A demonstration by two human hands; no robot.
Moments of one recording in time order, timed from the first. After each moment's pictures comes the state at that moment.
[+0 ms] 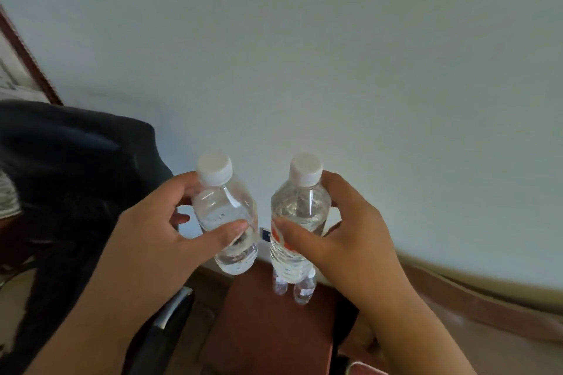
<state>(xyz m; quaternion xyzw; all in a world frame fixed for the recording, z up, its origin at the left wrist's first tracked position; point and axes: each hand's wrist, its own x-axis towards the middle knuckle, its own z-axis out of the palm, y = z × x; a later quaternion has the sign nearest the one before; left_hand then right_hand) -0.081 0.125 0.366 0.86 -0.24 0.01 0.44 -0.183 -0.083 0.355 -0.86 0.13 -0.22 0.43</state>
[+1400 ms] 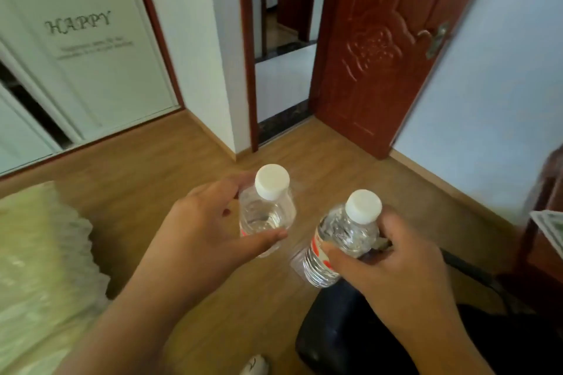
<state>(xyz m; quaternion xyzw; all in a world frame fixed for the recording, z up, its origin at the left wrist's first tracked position) -0.351 0.488 0.350 0.73 0.59 0.27 0.22 -0.111 0.453 0.323 -0.69 -0.59 0.26 0.32</state>
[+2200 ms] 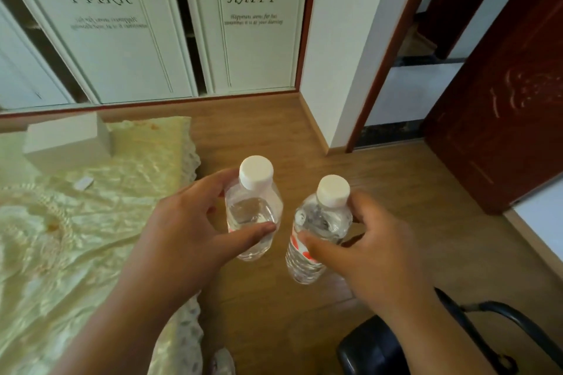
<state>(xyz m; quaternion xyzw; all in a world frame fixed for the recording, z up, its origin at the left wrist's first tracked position) -0.499 0.352 0.343 0.53 0.75 0.36 0.15 -0.287 0.446 0.326 -0.49 -0.78 0.33 0.20</state>
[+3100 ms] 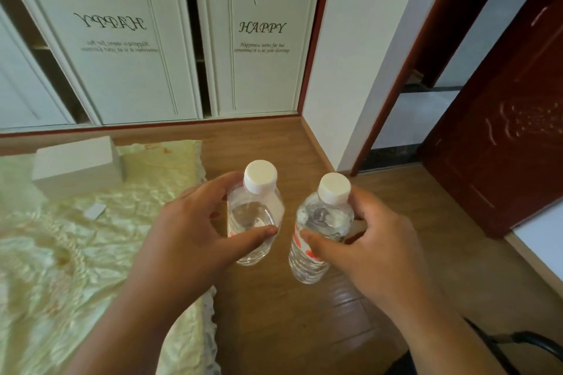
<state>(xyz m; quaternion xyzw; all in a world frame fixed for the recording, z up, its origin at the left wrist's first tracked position) -0.660 0.330 0.348 0.54 0.72 0.40 0.15 -0.449 0.426 0.346 -0.47 -0.80 0.28 0.23</state>
